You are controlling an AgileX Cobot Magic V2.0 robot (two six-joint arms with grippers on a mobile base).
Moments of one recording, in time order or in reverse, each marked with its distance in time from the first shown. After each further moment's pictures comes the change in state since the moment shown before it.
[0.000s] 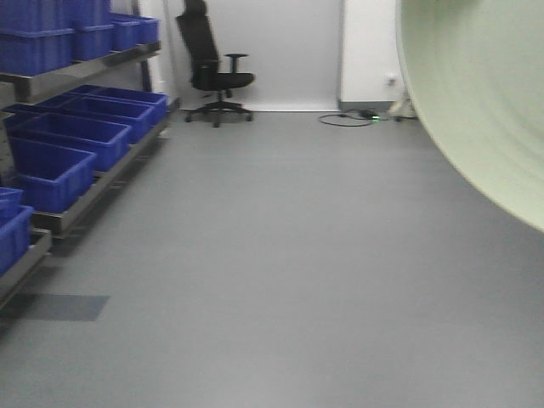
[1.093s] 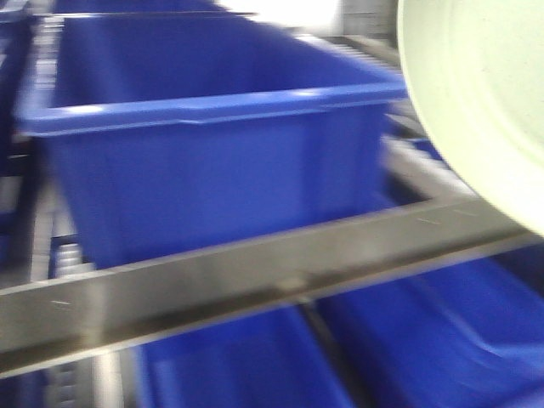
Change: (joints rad) left arm 0.000 0.000 0.000 0.000 0.000 0.000; right arm 0.000 0.000 0.000 -0.002 0.006 0.000
